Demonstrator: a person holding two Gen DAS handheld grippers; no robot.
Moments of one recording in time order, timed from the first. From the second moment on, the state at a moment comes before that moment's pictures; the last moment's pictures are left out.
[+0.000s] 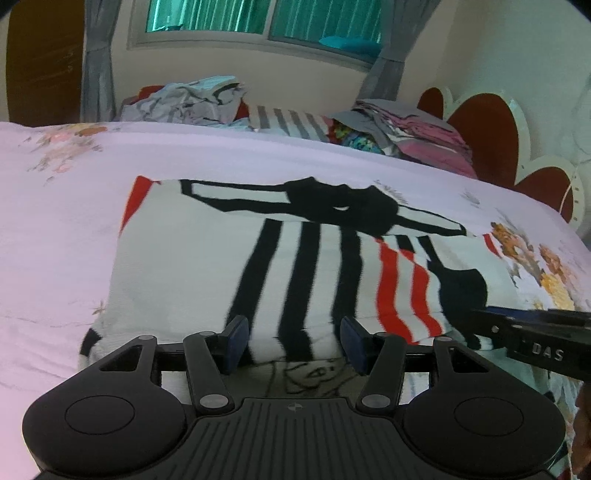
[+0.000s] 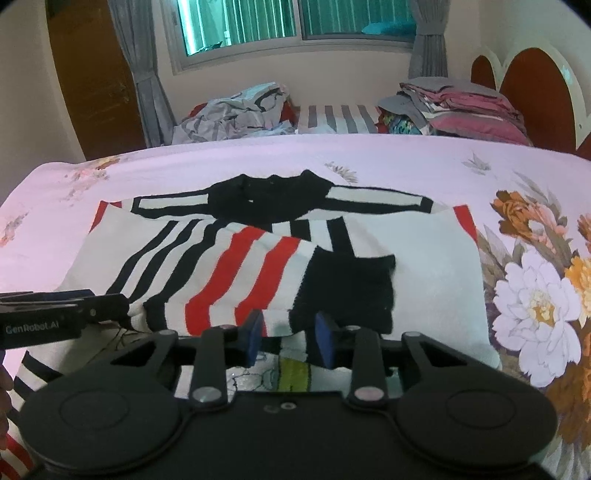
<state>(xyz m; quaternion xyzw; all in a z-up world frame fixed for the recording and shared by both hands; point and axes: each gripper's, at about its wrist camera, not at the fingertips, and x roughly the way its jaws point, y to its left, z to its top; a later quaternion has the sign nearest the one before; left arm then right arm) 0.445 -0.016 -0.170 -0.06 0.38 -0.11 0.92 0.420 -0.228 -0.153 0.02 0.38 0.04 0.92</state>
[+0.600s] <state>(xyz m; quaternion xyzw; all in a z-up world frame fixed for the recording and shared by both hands) 0.523 0.046 -0.169 -0.07 0.36 -0.03 0.93 0.479 -0.278 -0.177 0.08 0.42 0.00 0.91</state>
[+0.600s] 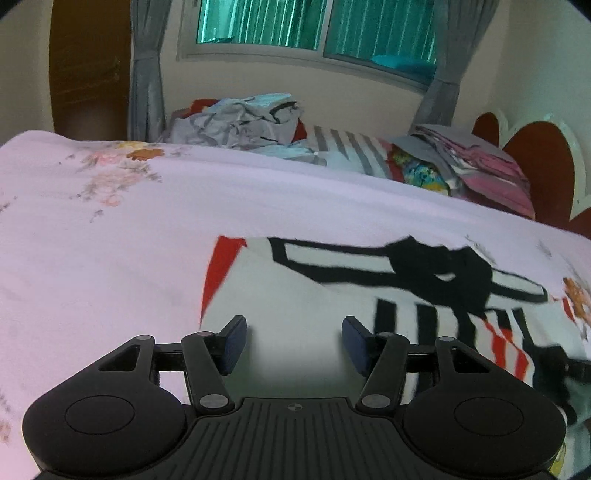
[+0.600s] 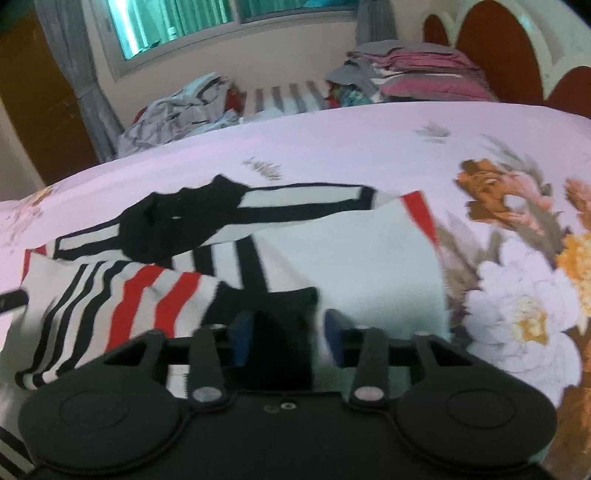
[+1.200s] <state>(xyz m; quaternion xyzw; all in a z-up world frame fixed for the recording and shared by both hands) 0.589 0.056 -0.202 -0.06 0.36 -0.01 0.93 0.485 -0.280 -0.181 -0.01 0.39 -0.02 0.92</state>
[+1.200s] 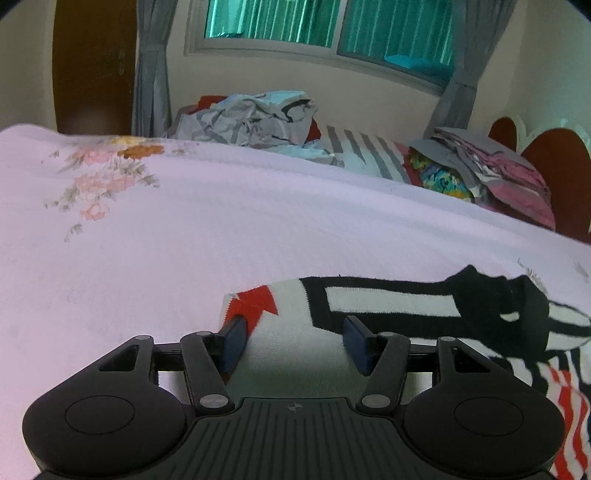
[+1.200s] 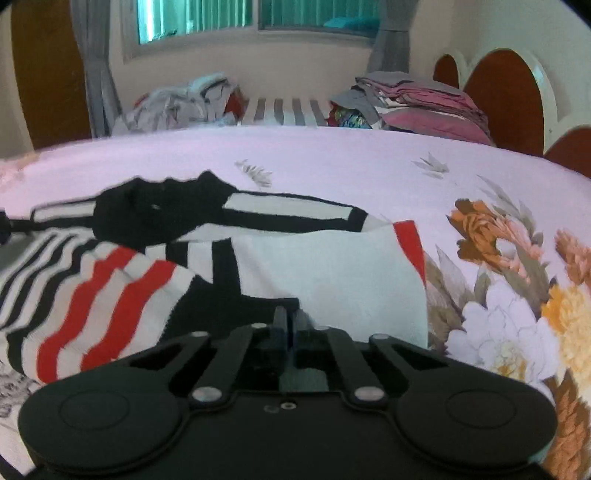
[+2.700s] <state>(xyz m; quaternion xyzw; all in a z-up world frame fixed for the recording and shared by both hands) 0.387 -0.043 -0.195 0.03 0.41 -0.07 0.91 0.372 -0.213 -0.184 -0.05 0.43 0.13 0.89</state>
